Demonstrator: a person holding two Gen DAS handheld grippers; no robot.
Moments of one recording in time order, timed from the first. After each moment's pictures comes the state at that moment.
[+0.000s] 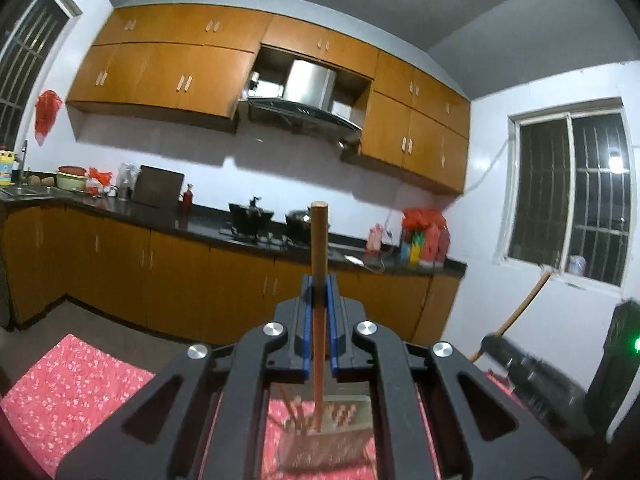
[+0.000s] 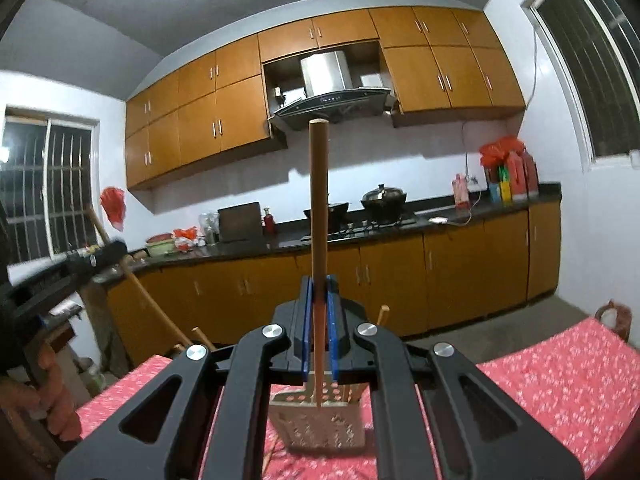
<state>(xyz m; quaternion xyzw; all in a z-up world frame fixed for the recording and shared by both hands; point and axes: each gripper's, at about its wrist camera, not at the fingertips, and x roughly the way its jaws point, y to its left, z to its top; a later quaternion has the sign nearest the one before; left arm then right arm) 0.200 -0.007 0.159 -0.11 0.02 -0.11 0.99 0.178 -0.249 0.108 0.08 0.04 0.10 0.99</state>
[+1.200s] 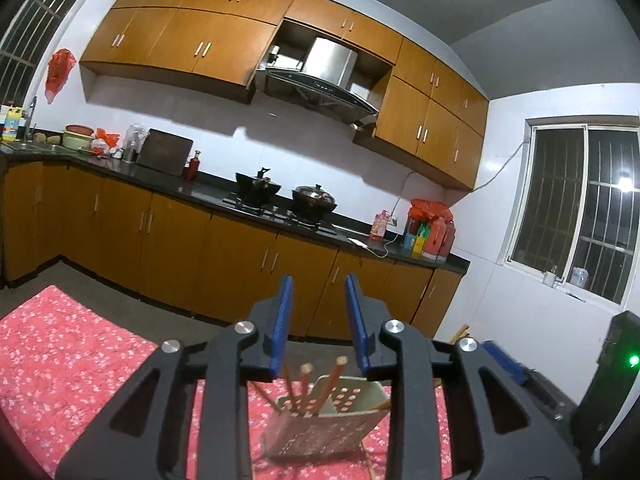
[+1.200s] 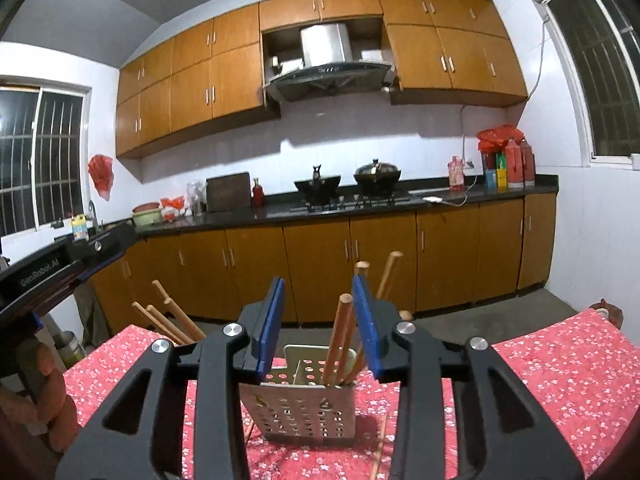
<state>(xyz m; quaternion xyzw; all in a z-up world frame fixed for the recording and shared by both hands) 0.222 0.006 0.098 -0.15 0.06 -0.11 0.98 0.186 -0.240 0.074 0.07 0.07 0.09 0.99</state>
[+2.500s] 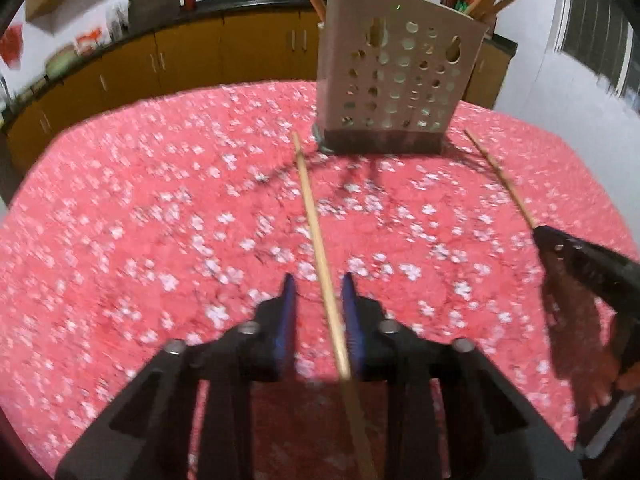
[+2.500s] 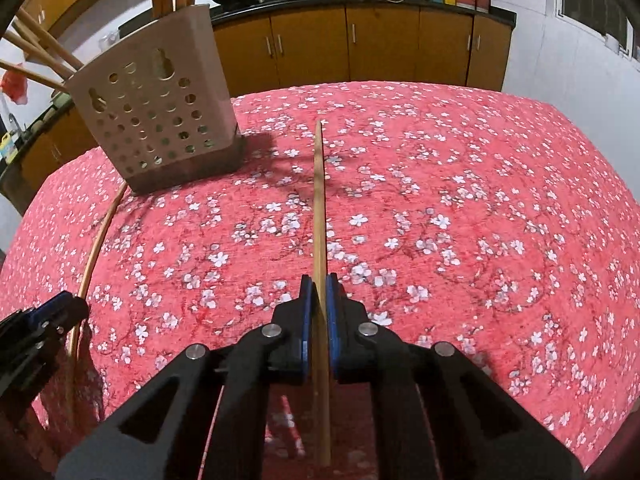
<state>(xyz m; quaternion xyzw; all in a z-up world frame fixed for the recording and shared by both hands) 0.219 -0.037 -0.114 0.02 0.43 -0.06 0.90 0.202 -0.278 -0.118 0.07 0.42 0.00 0.90</state>
